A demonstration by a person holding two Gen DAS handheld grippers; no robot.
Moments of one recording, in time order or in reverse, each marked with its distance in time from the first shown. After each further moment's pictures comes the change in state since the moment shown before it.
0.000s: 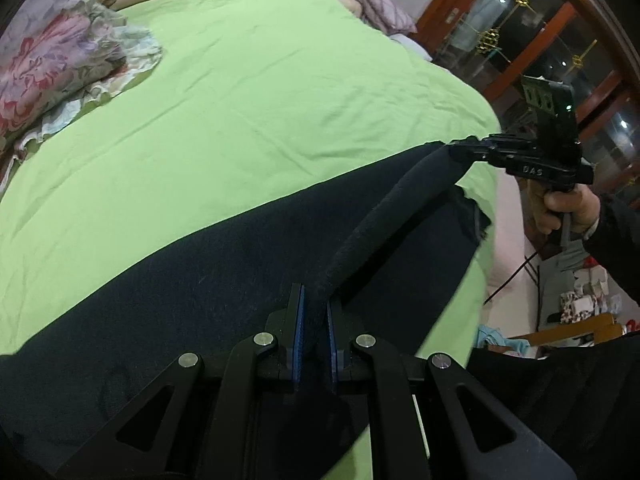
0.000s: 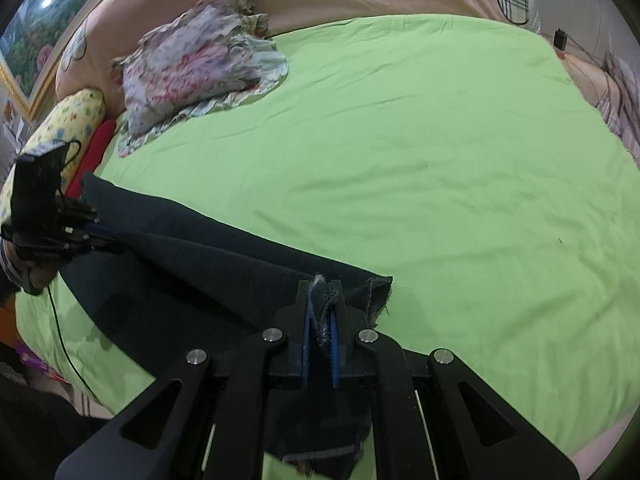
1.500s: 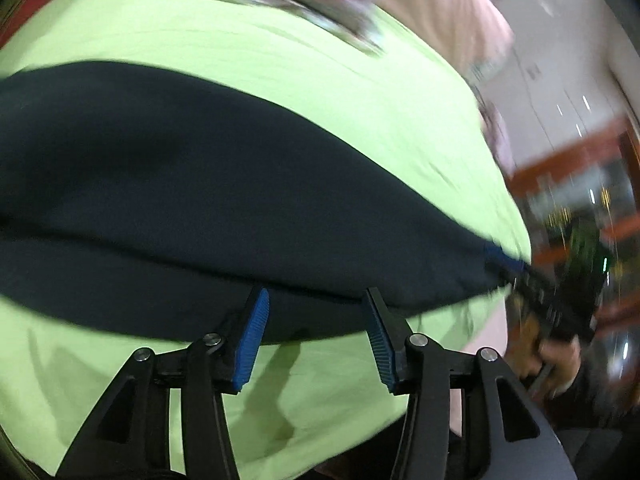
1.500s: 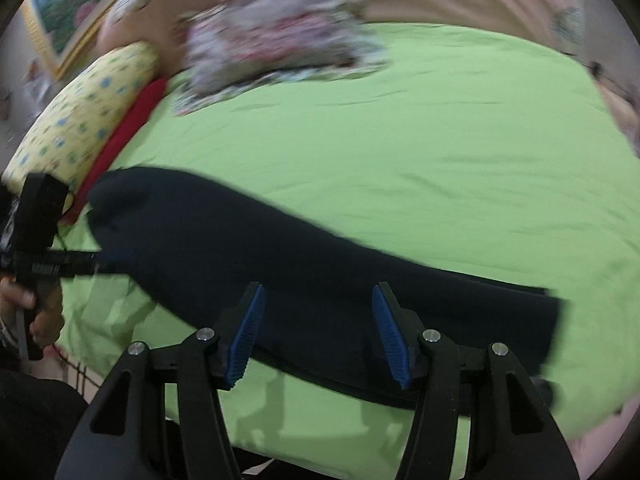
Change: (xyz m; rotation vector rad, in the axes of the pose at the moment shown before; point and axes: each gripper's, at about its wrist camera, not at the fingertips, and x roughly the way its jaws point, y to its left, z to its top) left arm -0.071 0.058 -0.186 -0.740 -0.257 0.070; right arm 0.016 0.144 -0.037 -0.119 0.013 0.068
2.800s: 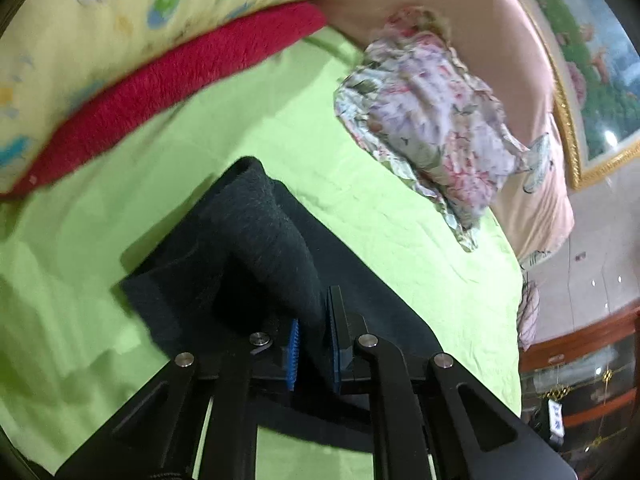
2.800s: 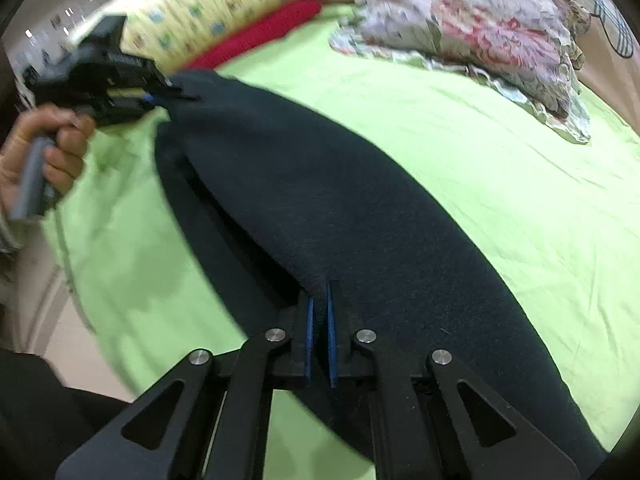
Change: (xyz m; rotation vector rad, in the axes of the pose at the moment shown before) left arm -0.111 0.132 0.047 -0.380 -0.385 0.093; right arm 0.082 0.151 0.016 -0.427 0.086 0.163
